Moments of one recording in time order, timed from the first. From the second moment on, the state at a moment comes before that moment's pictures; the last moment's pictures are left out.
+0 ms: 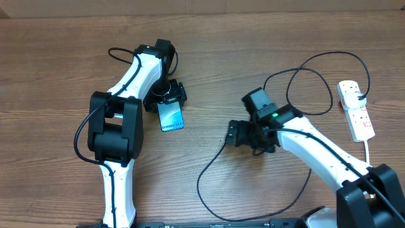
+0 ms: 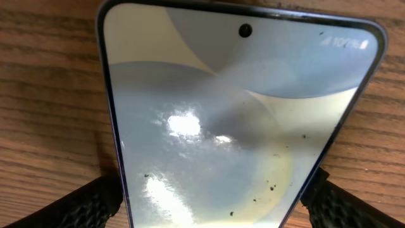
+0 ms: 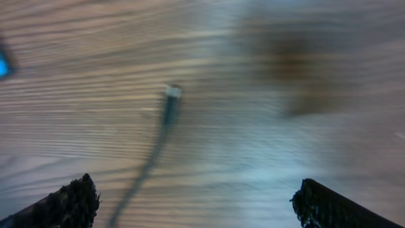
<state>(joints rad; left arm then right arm) -0.23 2.28 1.76 -1.14 0.07 -0.54 0.49 1.57 0.97 -0.76 -0.20 0.65</state>
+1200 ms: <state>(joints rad) -0.26 2.28 1.76 -1.15 0.06 -0.52 0.66 1.78 1.00 -0.61 -0.02 1.05</state>
